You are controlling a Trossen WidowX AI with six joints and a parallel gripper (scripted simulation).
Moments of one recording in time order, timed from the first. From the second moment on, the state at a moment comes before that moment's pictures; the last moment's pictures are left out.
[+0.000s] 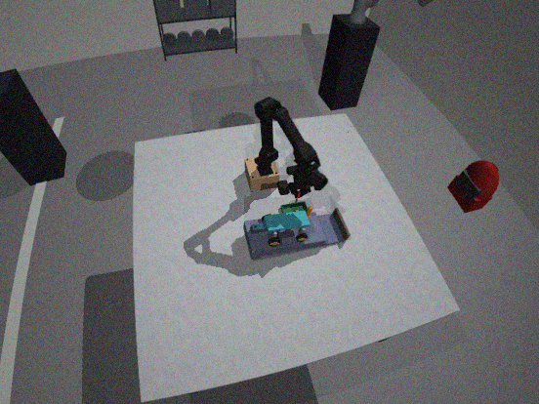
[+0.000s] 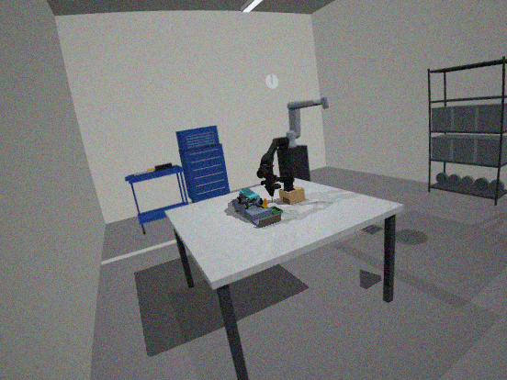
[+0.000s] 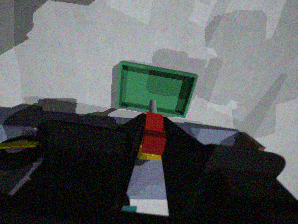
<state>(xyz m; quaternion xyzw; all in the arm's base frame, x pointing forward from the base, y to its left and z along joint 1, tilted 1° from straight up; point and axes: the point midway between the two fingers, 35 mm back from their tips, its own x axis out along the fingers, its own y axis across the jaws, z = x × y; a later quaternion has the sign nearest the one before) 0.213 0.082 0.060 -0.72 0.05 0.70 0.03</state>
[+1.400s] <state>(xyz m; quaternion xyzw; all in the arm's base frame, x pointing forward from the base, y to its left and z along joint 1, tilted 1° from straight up) 0.213 0.062 -0.001 -0.71 0.10 0.69 -0.02</state>
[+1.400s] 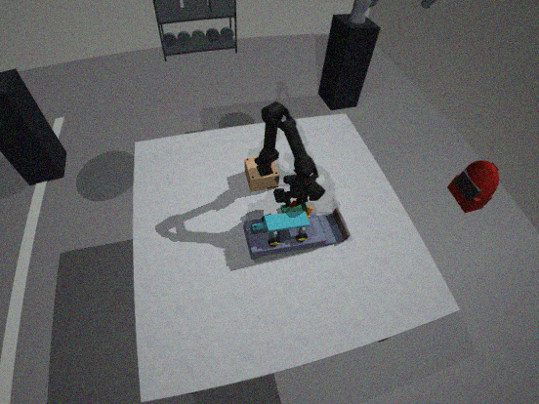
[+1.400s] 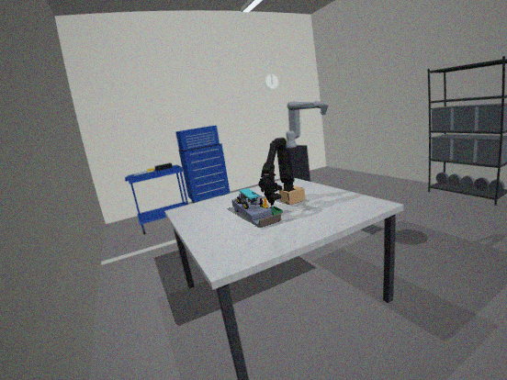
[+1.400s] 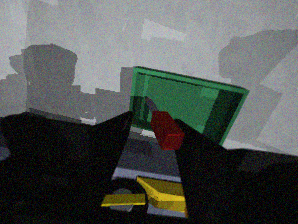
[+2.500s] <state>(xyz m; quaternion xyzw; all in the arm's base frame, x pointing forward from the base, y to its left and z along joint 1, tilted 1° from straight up) 0.217 0.078 -0.005 -0.71 0.10 0.69 -0.02</state>
